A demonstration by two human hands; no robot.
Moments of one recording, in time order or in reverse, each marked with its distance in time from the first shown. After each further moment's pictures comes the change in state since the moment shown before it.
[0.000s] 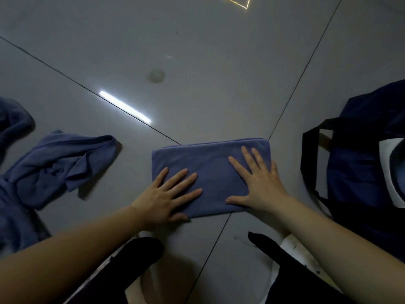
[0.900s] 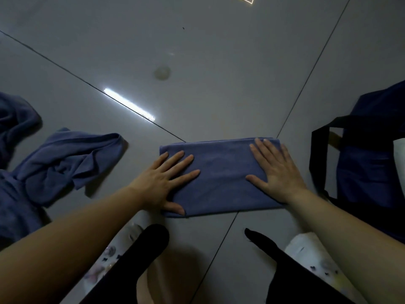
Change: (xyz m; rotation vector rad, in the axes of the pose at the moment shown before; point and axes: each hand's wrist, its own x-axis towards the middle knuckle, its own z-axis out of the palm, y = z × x) left_hand 0.006 -0.039 -0.003 -0.007 0.073 -0.070; right_hand 0.023 0.043 0.021 -0.055 0.351 -0.141
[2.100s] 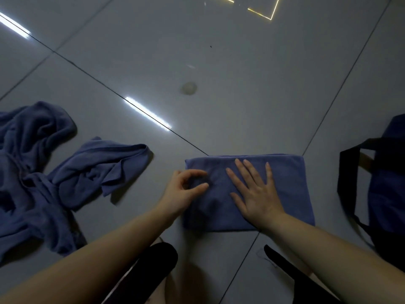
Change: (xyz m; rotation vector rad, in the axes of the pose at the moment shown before) left_hand 0.001 0.038 -0.046 -1.491 0.393 -0.847; right_hand 0.032 -0.096 0.021 -0.043 0.188 -0.115
